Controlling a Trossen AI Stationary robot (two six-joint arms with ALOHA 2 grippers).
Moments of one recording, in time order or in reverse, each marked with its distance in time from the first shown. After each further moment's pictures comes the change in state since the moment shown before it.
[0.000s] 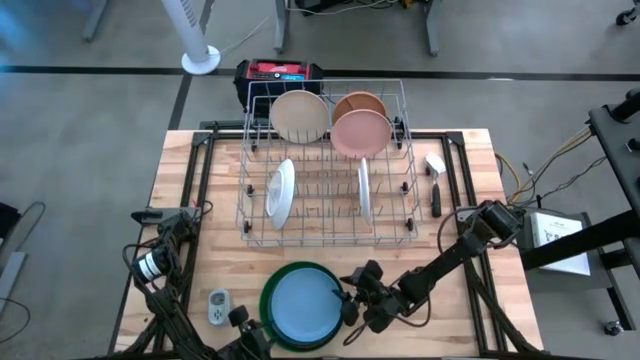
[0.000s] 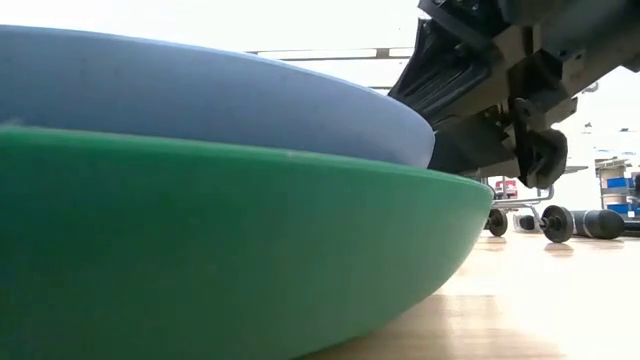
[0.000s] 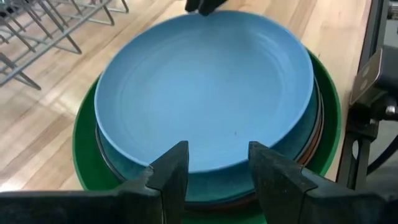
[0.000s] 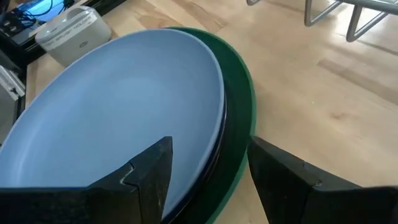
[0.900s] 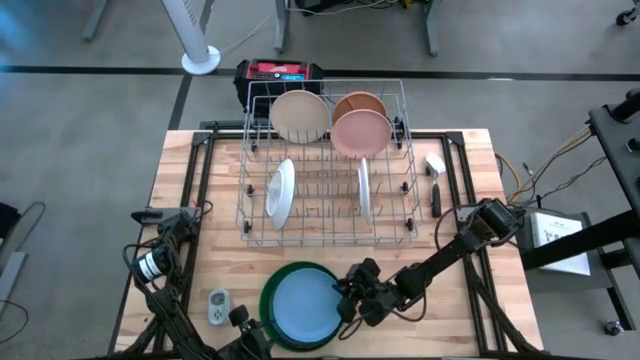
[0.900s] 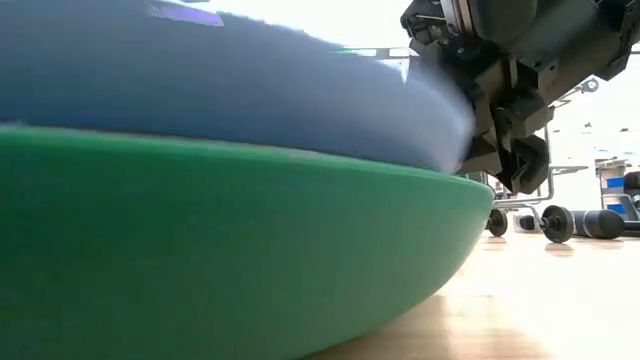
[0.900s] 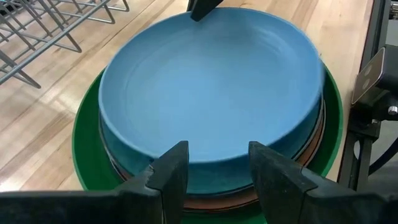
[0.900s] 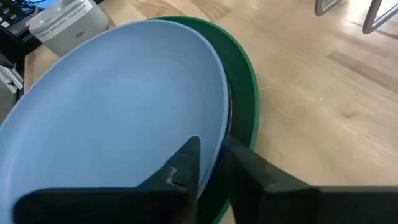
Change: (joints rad) left arm 0.001 0.000 -0.004 0.004 0.004 -0.004; right arm -0.035 0.000 0.000 0.003 -0.076 -0.022
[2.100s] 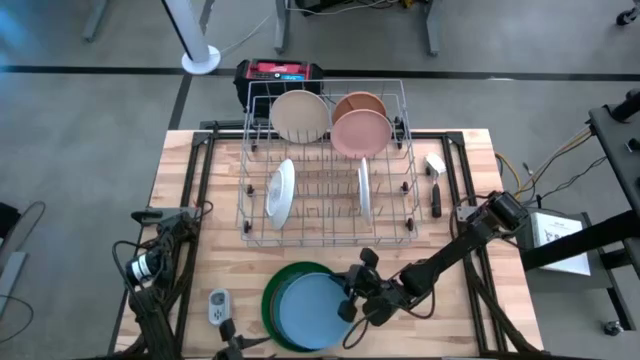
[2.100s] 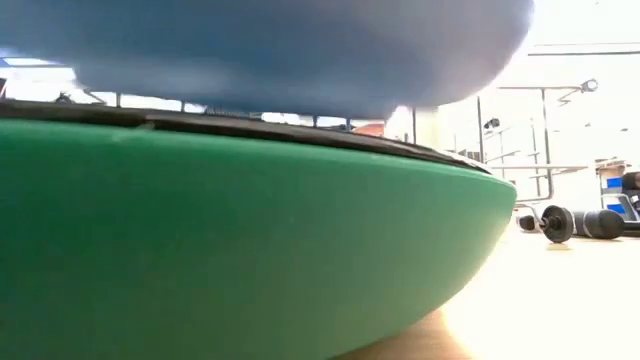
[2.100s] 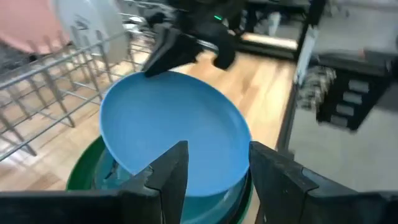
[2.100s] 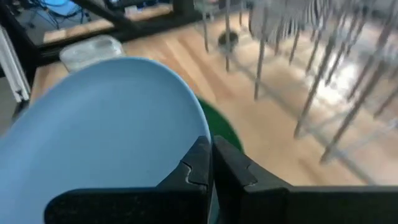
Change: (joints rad) left arm -0.079 -0.006 0.276 -0.221 -0.260 -0.117; right arm 0.013 -0.105 0.066 -0.020 0.172 -0.424
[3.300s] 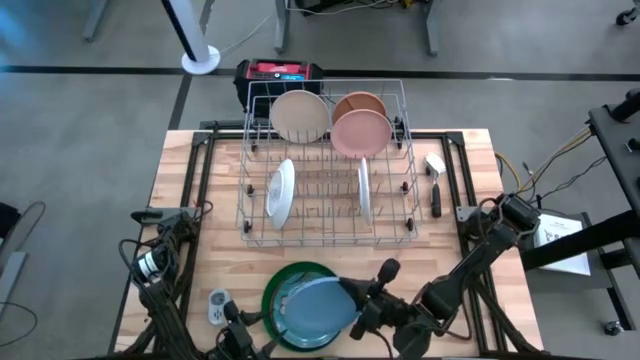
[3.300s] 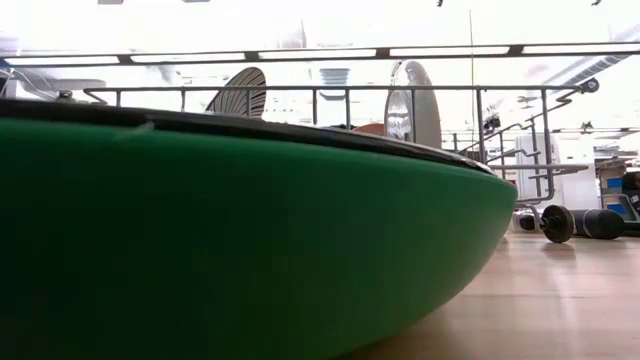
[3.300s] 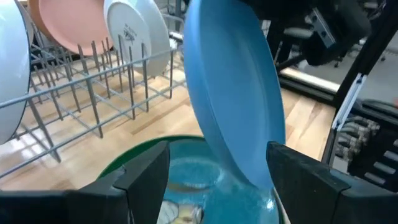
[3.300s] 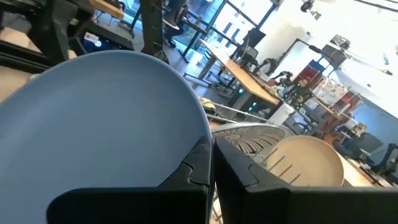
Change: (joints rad) left arm 0.082 -0.002 -0.035 -0.176 -0.068 -0.309; right arm 0.165 -0.033 0.229 0.003 0.431 -0.802
